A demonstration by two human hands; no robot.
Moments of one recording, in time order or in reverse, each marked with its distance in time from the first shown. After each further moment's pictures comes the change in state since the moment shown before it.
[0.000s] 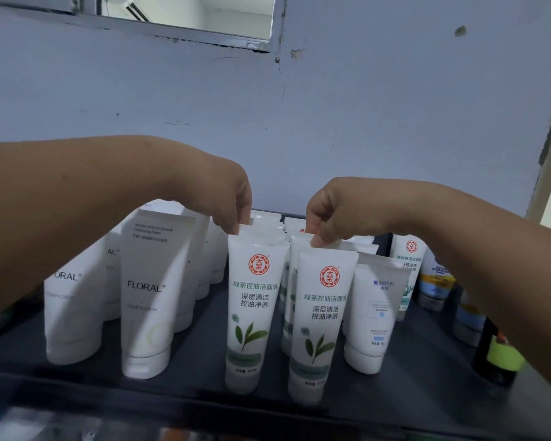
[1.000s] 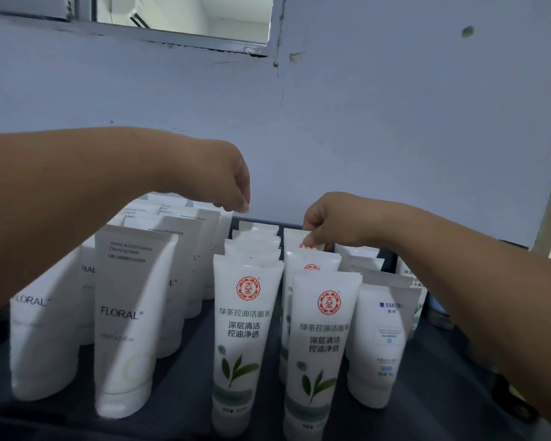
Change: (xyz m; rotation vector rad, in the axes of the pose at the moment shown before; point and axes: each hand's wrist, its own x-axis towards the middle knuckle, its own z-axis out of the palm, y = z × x) left_hand 0.023 -0.002 -0.017 -0.107 0.197 -0.036; right_hand 0.054 0.032 0.008 -0.112 0.086 0.045
